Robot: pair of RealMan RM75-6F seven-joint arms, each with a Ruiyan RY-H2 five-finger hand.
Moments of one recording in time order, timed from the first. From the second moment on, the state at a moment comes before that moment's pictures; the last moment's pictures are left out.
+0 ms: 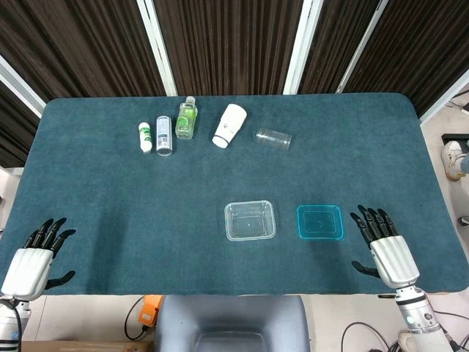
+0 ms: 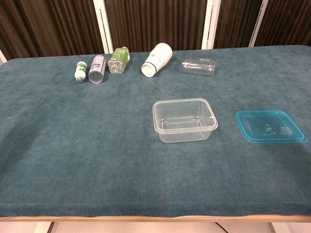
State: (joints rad) left arm -0.13 -1.14 0.00 -1.59 1.55 1.45 0.14; right arm 0.20 -1.27 -0.05 -1.51 -1.59 1.48 -0.13
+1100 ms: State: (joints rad) left arm -0.14 -1.13 0.01 -1.61 1.56 1.42 0.13; right arm 0.44 -1.36 0.08 -1.39 -1.38 0.99 -0.26
